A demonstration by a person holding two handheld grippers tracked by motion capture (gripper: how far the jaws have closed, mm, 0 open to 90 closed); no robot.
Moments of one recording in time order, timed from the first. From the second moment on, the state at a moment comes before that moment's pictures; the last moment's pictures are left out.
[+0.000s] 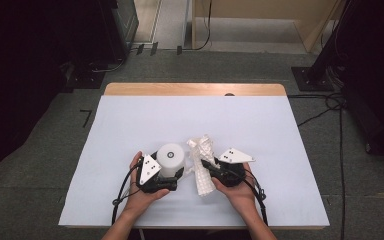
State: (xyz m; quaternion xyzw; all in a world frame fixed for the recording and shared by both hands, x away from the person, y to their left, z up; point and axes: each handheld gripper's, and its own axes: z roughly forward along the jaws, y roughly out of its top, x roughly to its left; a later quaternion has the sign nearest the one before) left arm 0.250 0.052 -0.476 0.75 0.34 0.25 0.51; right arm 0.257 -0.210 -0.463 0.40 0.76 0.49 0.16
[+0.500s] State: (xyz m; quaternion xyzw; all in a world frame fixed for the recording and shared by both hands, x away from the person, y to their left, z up) left arm 0.244 0.026 -0.479 0.73 0.41 0.30 0.45; right arm 0.258 -0.206 -0.468 0.40 0.76 0.48 0.16
